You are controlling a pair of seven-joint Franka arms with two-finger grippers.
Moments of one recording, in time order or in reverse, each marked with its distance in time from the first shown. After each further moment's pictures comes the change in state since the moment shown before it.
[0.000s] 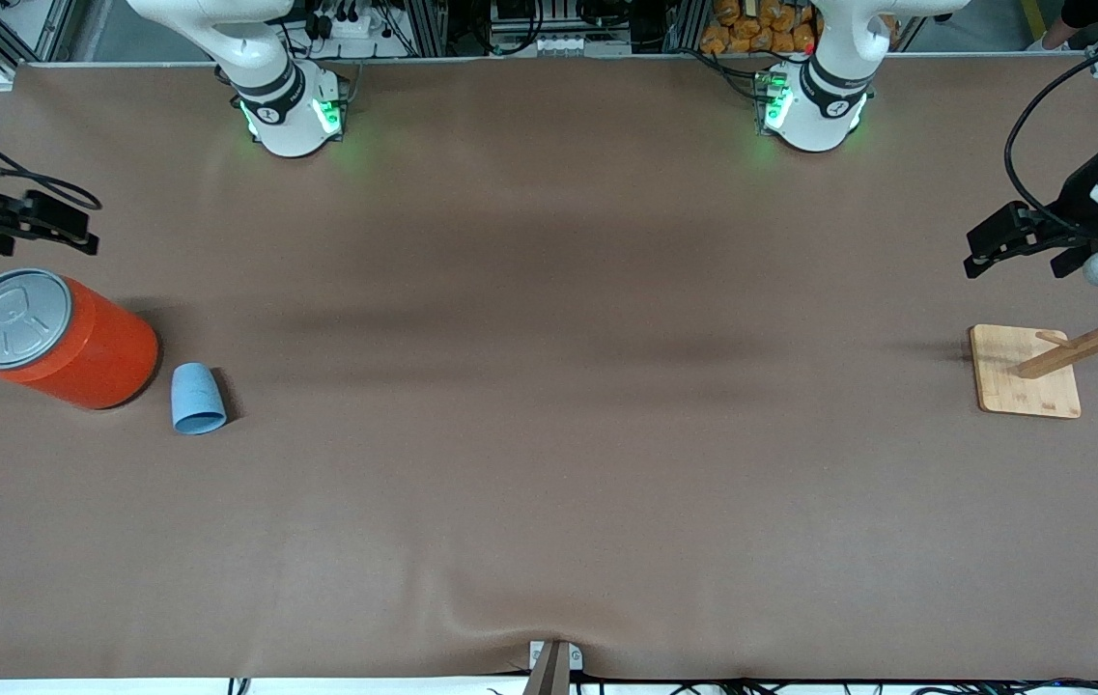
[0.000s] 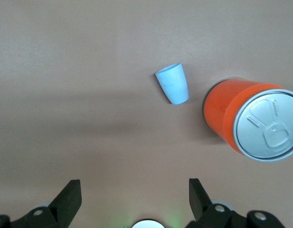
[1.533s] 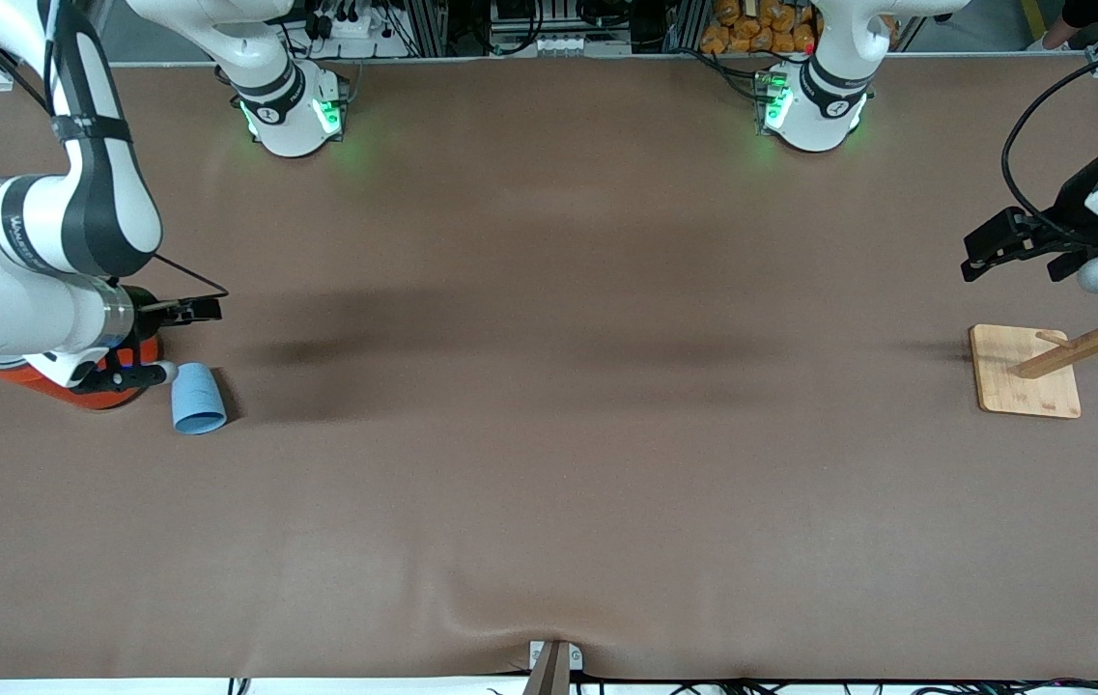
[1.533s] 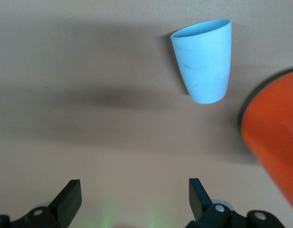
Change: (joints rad) left arm 0.001 0.010 0.000 0.000 0.000 0.000 0.003; right arm -0.013 0.200 -0.015 -0.355 -0.004 0.312 -0.192
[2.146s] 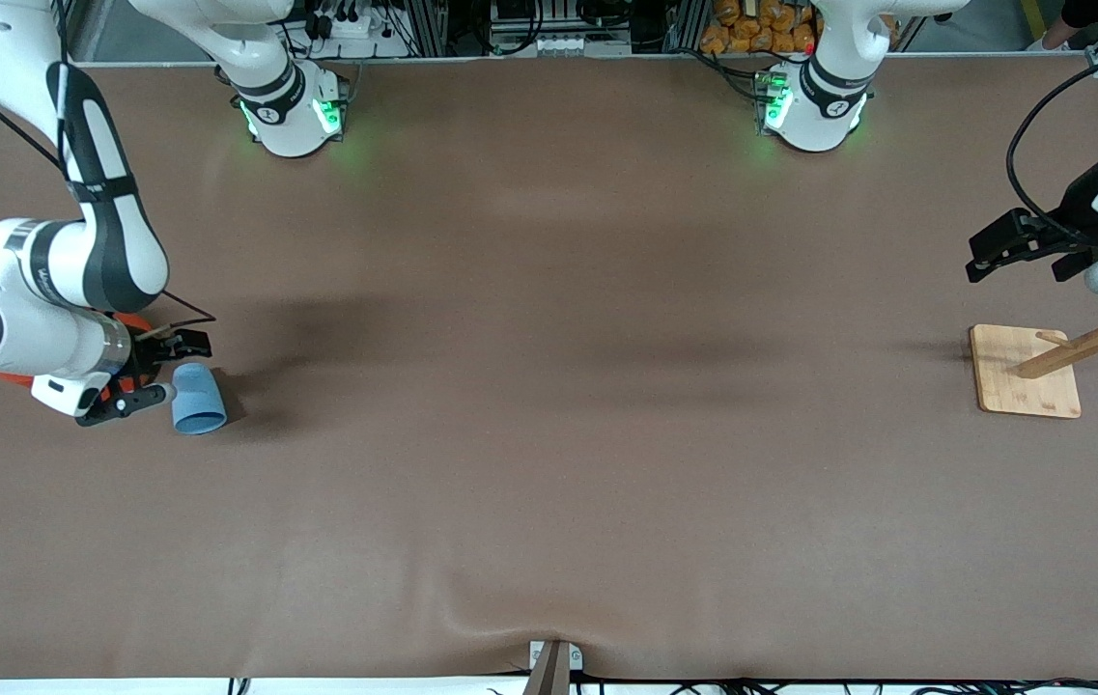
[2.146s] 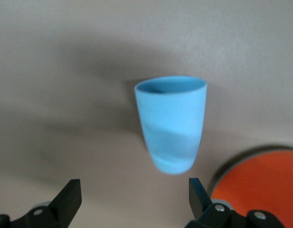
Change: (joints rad) left arm 0.010 0.002 0.001 0.000 0.000 -0.001 0.002; right arm -0.063 0.125 -0.004 -0.072 -0.020 0.364 -0.241
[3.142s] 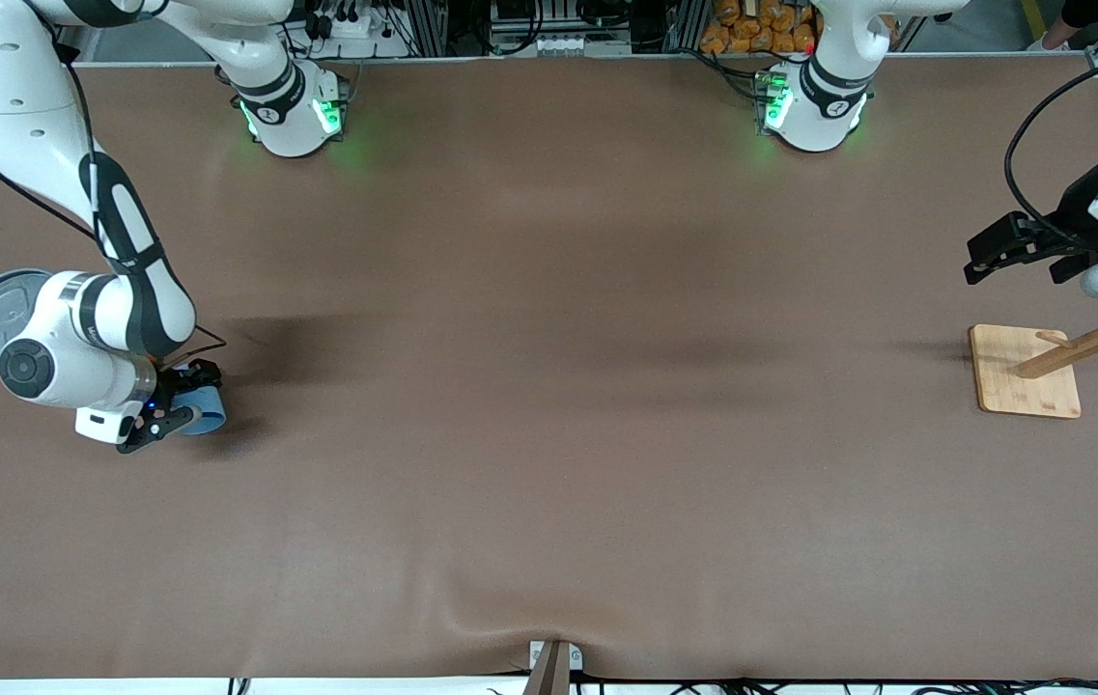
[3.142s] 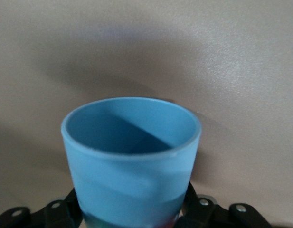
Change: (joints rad) left arm 0.001 0.005 0.000 -0.001 0.000 -0.001 0.001; right arm -0.054 0.203 0.002 0.039 -0.001 0.165 -0.214
